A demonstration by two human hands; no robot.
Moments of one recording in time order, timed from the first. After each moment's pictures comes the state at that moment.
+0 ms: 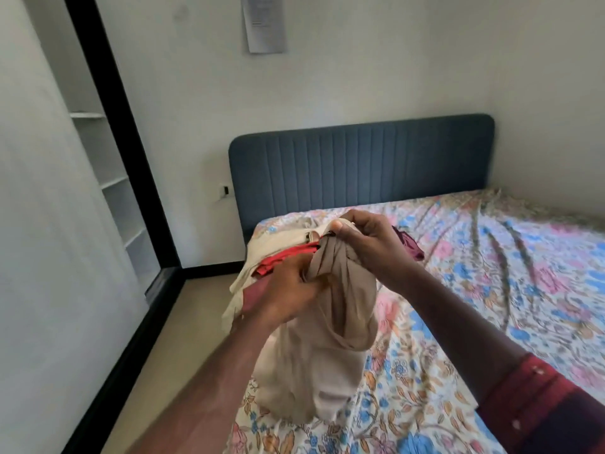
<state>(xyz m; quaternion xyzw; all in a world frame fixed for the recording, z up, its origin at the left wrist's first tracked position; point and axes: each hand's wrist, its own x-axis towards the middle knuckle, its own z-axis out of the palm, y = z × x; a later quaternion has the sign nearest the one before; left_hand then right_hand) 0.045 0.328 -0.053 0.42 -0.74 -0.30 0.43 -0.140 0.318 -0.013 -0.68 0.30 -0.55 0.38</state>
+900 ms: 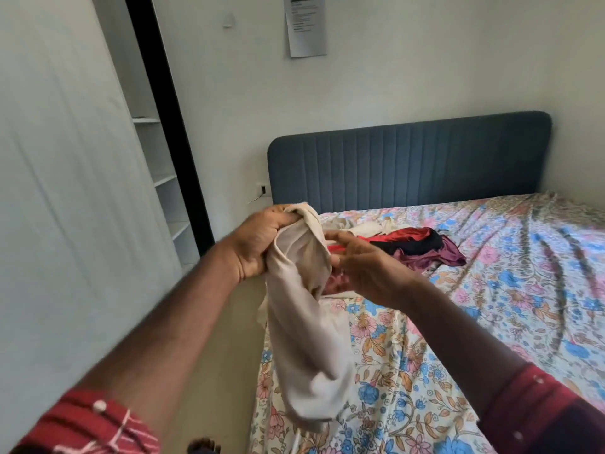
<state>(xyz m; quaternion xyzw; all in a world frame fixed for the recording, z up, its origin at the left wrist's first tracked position) 0.123 0.359 0.046 0.38 -0.58 -0.56 0.45 -0.079 0.322 -0.032 -0.63 0.15 -0.36 0.67</state>
